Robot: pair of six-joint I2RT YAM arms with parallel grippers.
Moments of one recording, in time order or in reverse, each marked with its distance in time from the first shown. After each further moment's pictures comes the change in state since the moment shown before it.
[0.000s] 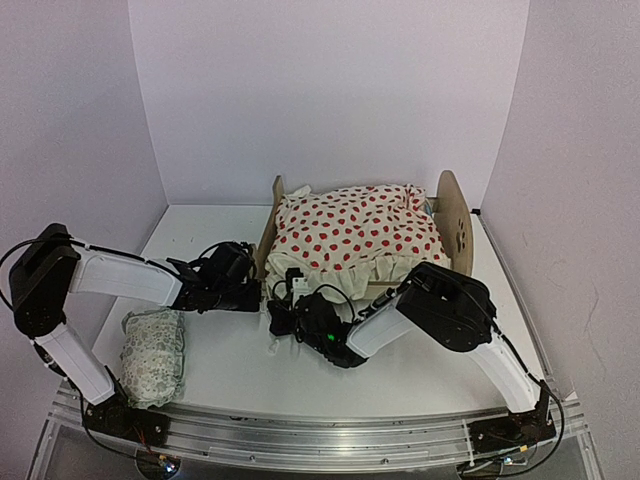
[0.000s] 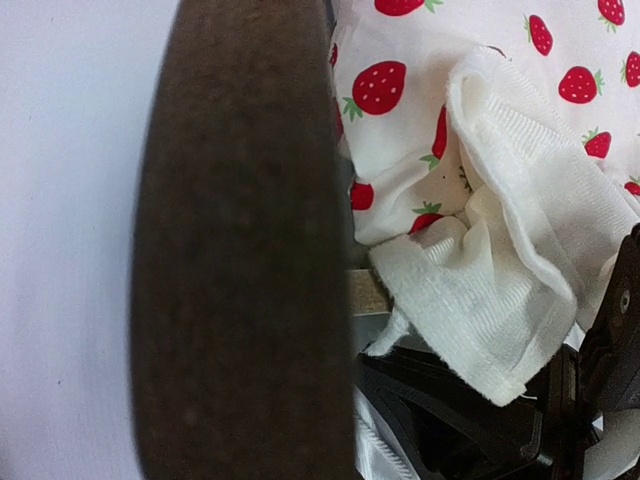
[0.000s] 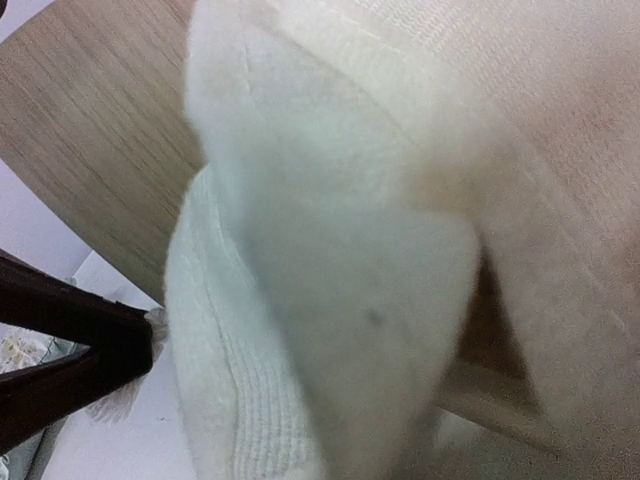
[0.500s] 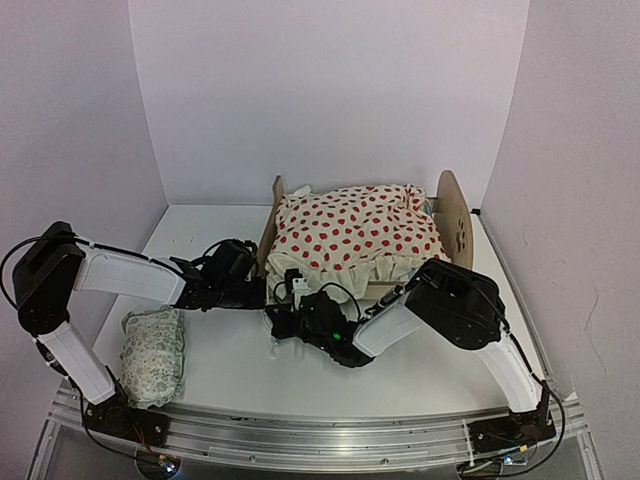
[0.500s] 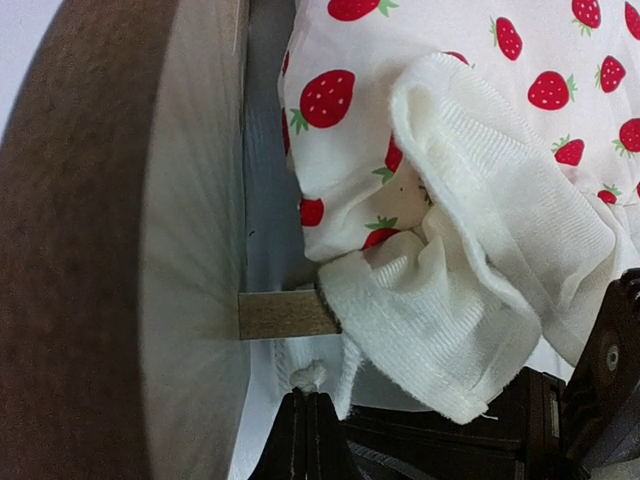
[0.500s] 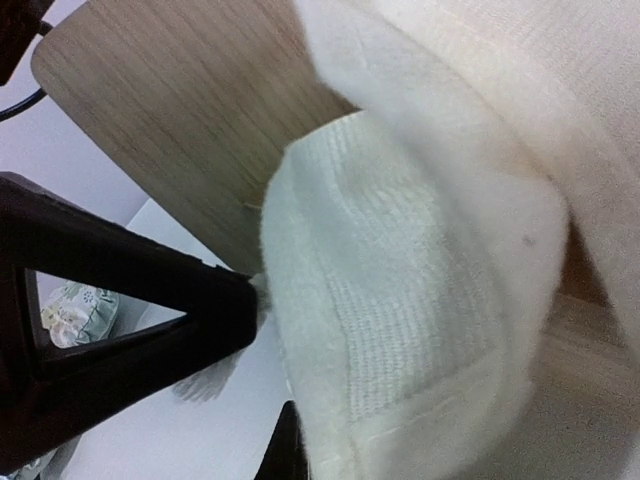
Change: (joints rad) left arm 0.000 0.025 0.018 0.039 0.052 -0.017; right arm 0.000 -0.055 -0.052 -0.008 -0.108 0.011
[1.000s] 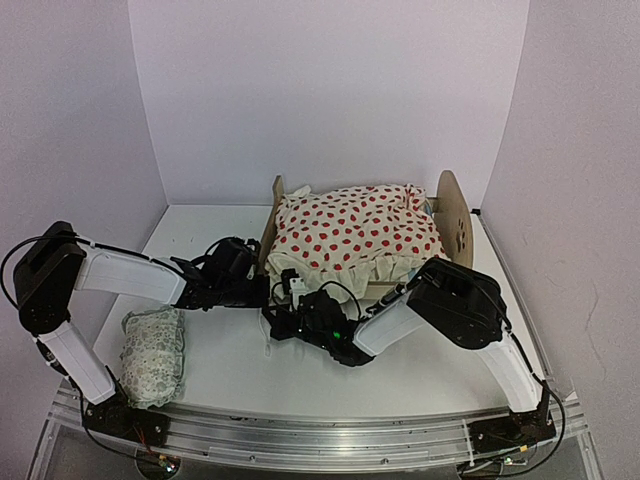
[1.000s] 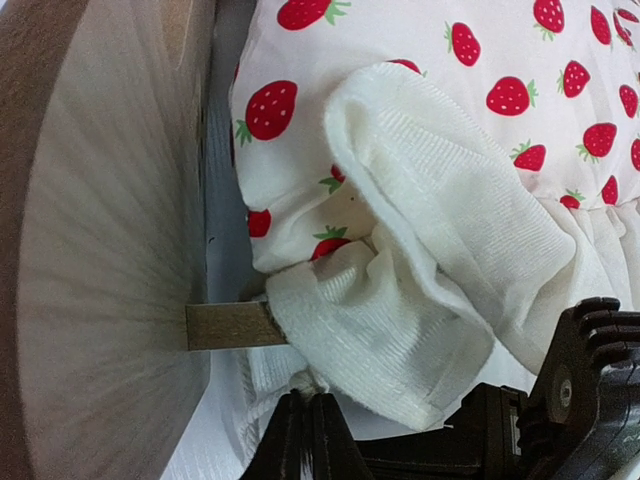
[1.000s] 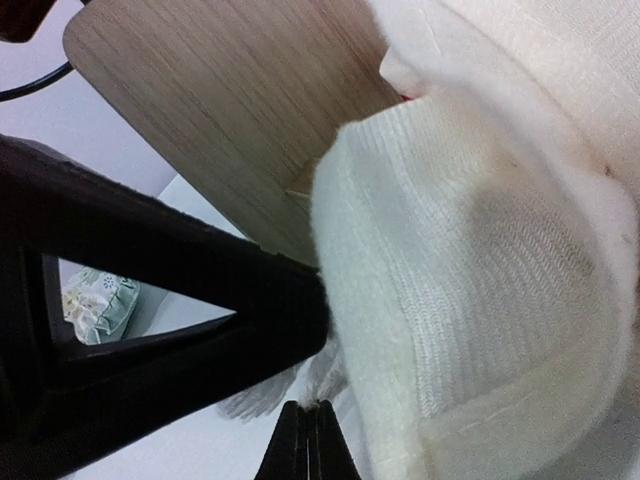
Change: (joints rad) left arm 0.000 0.004 0.002 0.046 0.061 -0.015; right arm 0.000 -0.011 0.000 -0.011 -0.063 -0.001
